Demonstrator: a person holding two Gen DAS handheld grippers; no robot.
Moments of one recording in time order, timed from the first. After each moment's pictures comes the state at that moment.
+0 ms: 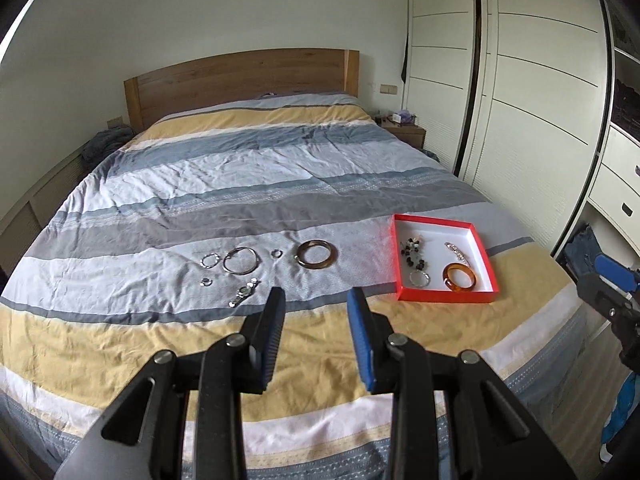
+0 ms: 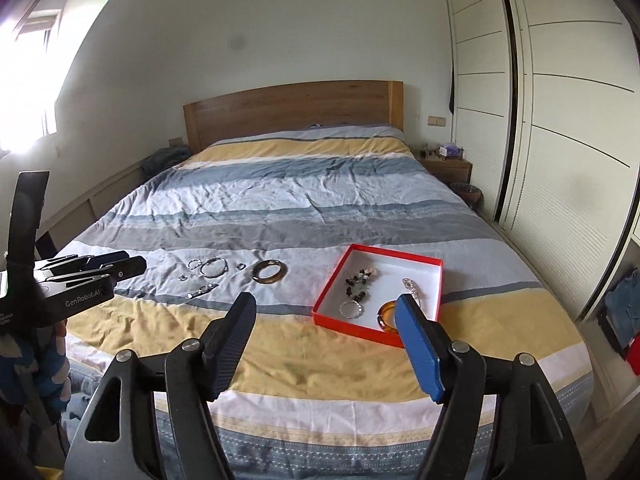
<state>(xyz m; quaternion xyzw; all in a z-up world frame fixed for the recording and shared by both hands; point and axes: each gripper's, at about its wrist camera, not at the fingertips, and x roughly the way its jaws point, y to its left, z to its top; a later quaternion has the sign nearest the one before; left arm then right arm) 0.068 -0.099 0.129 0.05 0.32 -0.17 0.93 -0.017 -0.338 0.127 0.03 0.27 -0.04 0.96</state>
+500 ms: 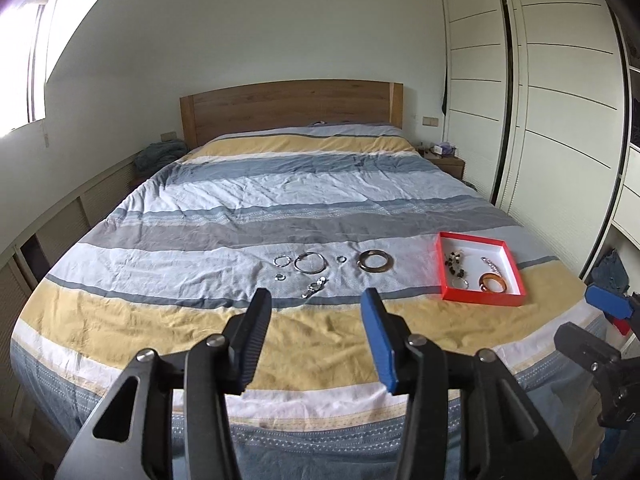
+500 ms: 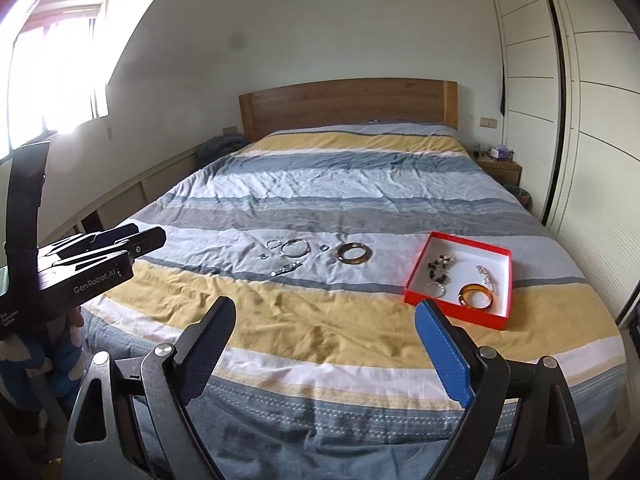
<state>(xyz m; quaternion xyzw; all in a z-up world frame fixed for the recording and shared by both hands) -0.007 -0.016 0.143 0.04 0.27 -0.10 0.96 -0.057 -0.238 0.124 0.03 0.28 0.04 0.96</state>
